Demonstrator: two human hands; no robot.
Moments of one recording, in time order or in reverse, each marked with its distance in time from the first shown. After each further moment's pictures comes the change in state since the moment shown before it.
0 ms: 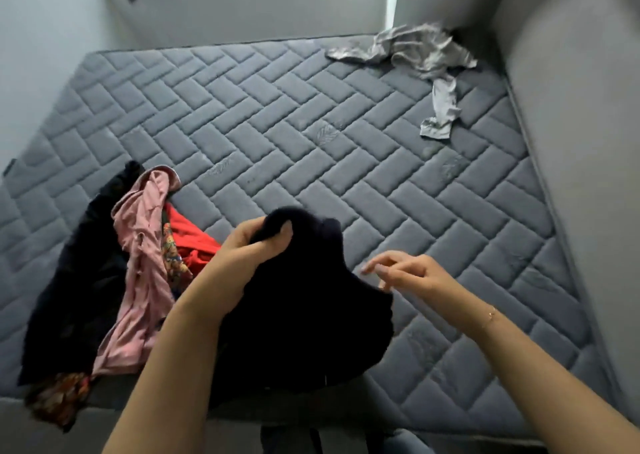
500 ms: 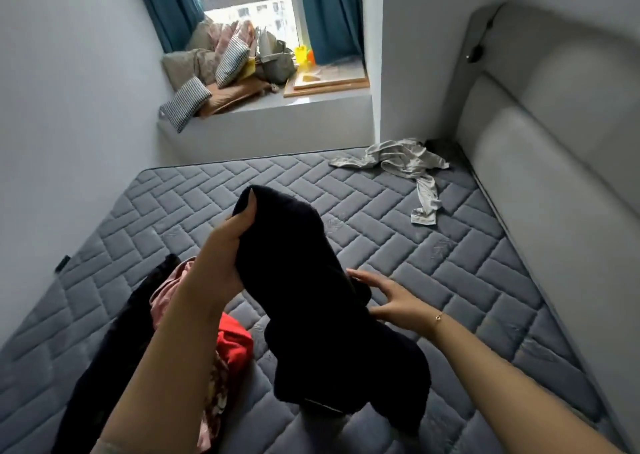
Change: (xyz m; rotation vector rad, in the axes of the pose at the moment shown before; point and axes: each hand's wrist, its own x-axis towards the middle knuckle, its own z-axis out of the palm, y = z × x) left_hand -0.046 0.169 0.038 -0.260 -0.036 0.134; right_hand 0.002 -0.084 -0.013 -0.197 -0.008 -0.132
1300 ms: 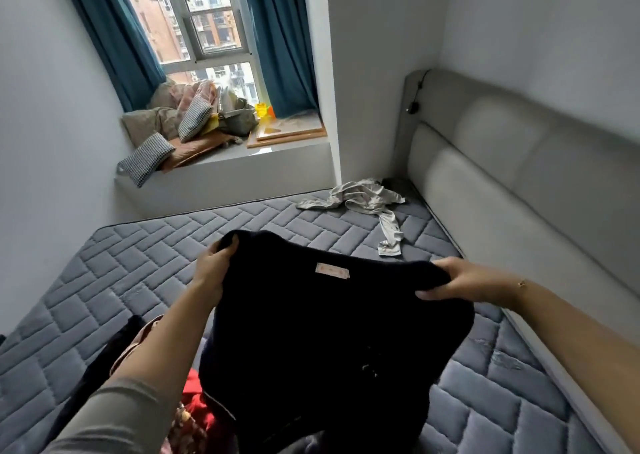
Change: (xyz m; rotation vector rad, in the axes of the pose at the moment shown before) left_hand 0.102 -0.009 -0.086 0.290 0.327 0.094; right_hand -0.080 -0.066 -0.105 -0.120 0.118 0.127
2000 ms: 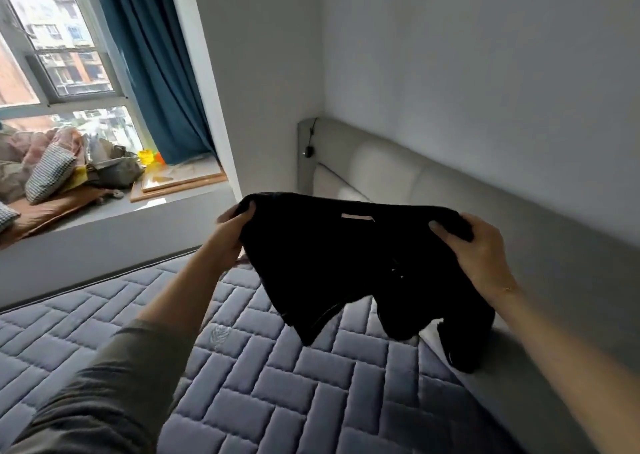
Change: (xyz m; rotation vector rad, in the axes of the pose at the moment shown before) left_hand 0.078 0.084 0.247 -0.054 -0.589 0.130; right_hand -0.059 -0.021 -0.120 -0.061 1.342 -0.168
